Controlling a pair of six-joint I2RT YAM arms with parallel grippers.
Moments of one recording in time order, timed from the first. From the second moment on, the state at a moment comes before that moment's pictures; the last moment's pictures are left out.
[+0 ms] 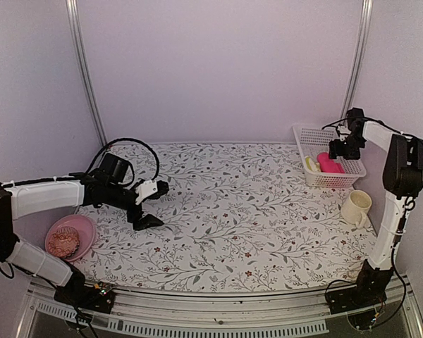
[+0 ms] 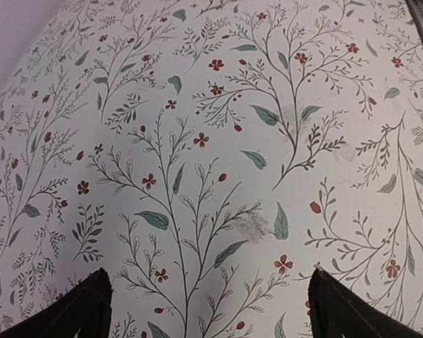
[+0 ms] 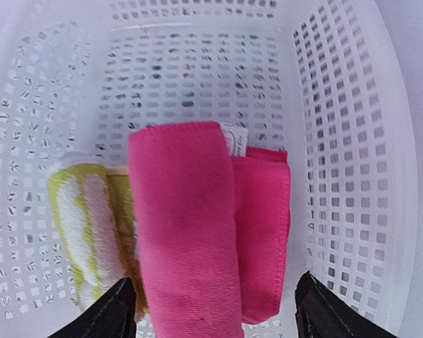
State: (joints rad) left arm -0.45 1.36 0.77 -0.32 0.45 0.75; right arm -0.14 2.06 1.74 -0.71 -0.02 -0.07
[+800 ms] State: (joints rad) left arm -0.45 1.36 0.76 -0.30 0.44 0.75; right arm 0.01 2.15 1.84 -0.78 0.25 -0.12
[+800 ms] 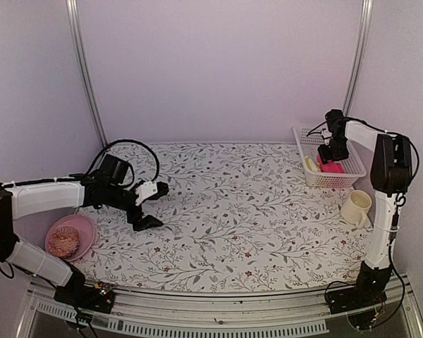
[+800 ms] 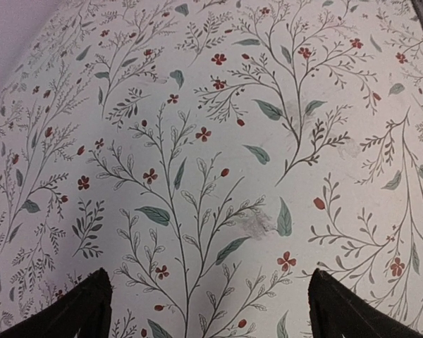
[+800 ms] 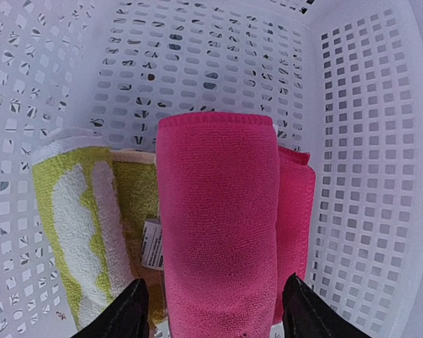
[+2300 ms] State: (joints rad) left arm -0.45 1.36 0.75 -0.30 0.44 0.75; right arm 0.04 2.25 1.83 -0.78 0.42 -0.17
